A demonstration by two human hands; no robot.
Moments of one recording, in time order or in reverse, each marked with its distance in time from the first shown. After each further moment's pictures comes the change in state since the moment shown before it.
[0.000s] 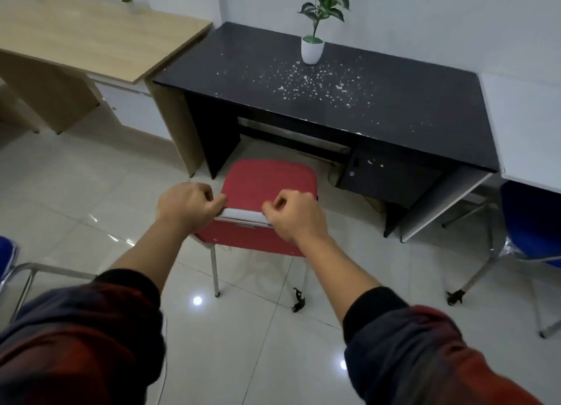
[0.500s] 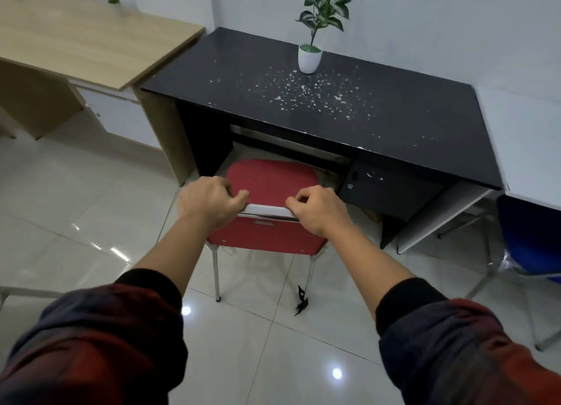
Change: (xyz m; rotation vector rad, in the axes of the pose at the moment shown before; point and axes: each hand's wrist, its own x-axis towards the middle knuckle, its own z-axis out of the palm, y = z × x) left_hand 0.063 0.033 0.012 -0.042 0.093 0.025; right_hand 0.070 0.027 -0.027 -0.087 -0.039 0.074
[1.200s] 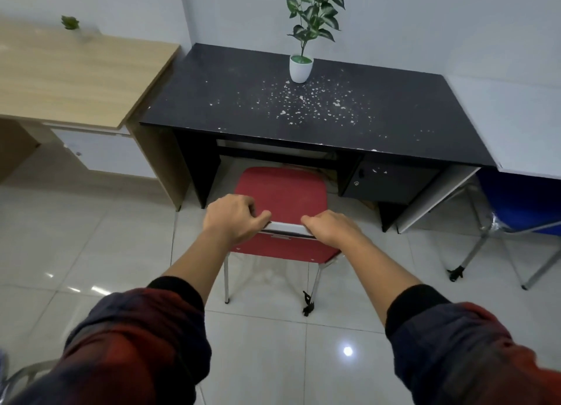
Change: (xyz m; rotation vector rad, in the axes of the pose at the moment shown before) left_hand 0.075 -0.108 -0.024 -0.138 -0.190 0.314; right_hand 0.030 -0.113 0.058 -0.105 -0.176 0.446
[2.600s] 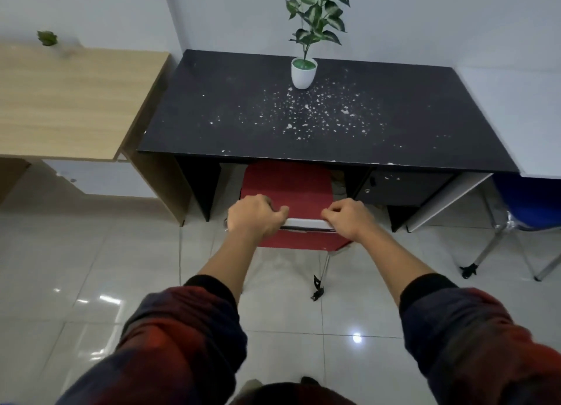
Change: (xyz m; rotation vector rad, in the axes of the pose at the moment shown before) left_hand 0.111 -0.015 -0.008 0.003 -0.149 -0.107; right_hand 0.091 -0.030 -0.042 0.209 0.127 -0.032
